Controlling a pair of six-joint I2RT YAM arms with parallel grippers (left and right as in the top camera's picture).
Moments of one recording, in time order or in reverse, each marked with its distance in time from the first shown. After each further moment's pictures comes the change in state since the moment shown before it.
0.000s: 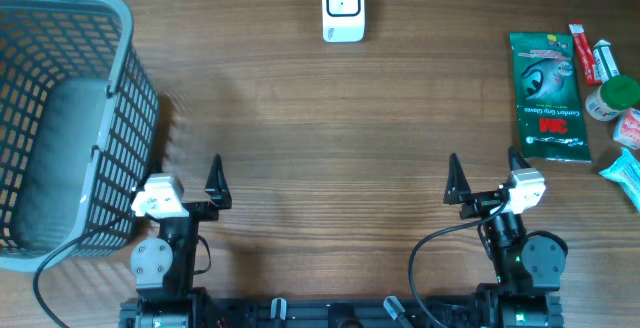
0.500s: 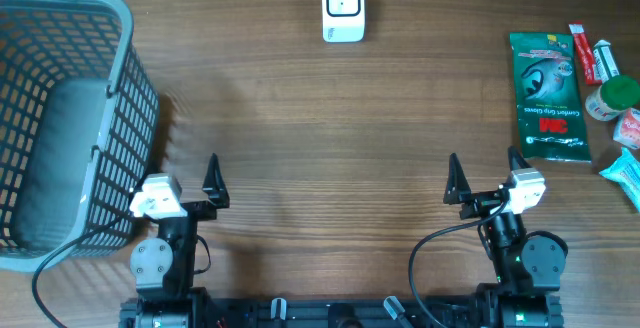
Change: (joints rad) left arm 0.000 0.000 0.000 -0.002 -0.036 0.000; right arm 0.000 0.000 0.000 0.000 0.000 0.000
